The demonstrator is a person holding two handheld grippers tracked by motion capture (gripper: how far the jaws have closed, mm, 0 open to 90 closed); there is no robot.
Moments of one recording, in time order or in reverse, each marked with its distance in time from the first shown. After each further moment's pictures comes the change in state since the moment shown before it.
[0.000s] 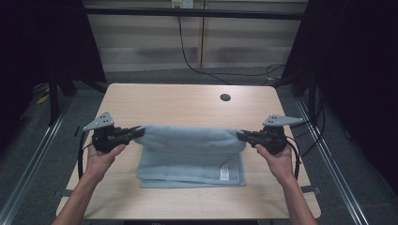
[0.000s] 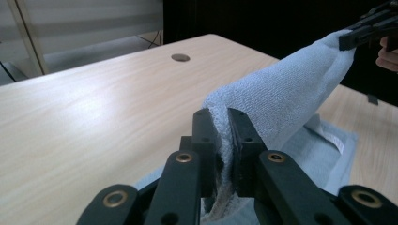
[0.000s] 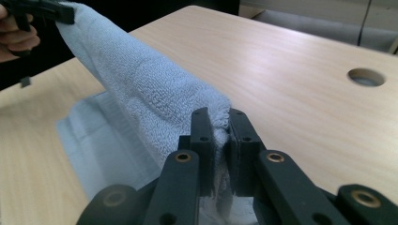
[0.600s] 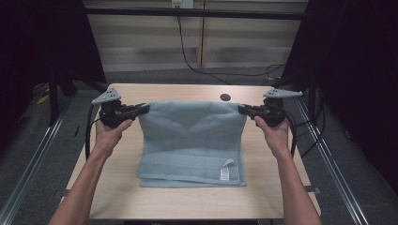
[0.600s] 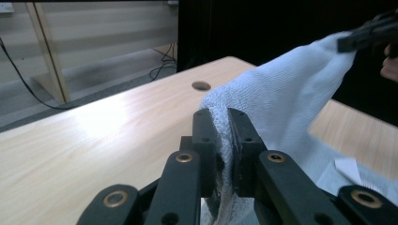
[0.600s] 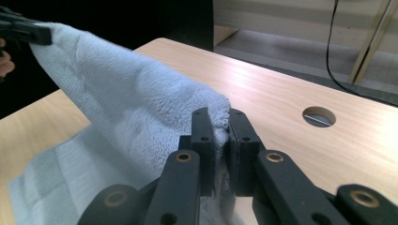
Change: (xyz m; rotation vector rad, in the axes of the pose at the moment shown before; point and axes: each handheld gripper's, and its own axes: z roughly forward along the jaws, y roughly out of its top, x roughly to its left) left arm 0.034 0.050 0.028 -0.037 0.053 0.007; right arm -0.043 0.053 0.017 -0.064 -0.073 0.029
